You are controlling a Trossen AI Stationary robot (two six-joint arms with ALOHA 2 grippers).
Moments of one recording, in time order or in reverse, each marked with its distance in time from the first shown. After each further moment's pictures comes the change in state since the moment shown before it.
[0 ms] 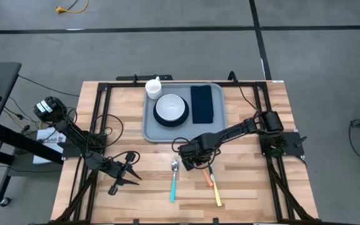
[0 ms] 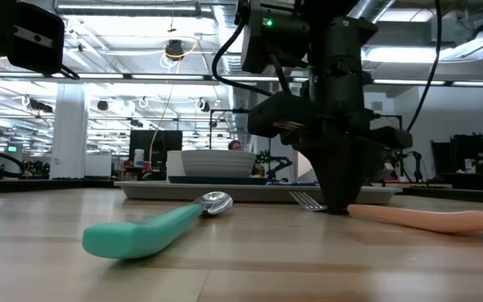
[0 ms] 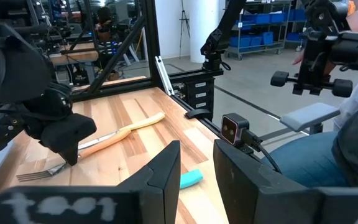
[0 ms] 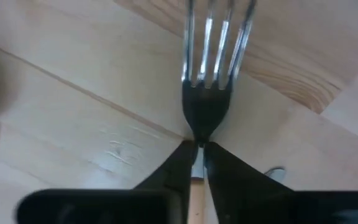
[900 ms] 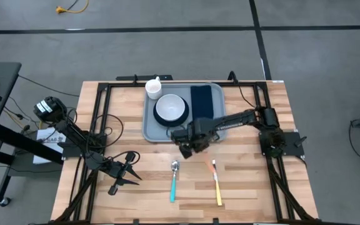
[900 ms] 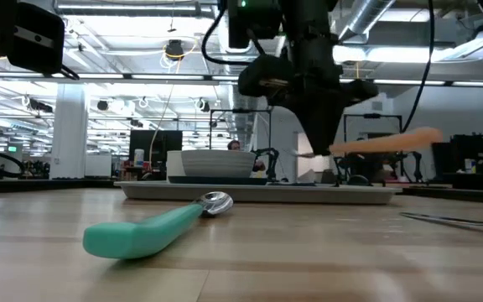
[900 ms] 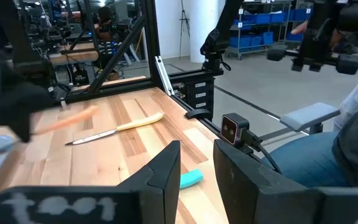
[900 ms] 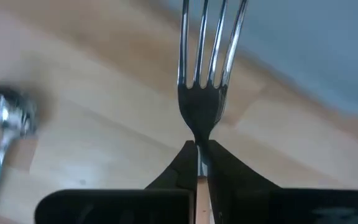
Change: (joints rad) left arm 0.000 0.000 0.000 0.000 0.001 0.000; right arm -0.119 0.004 0.311 -0.411 0.039 -0.140
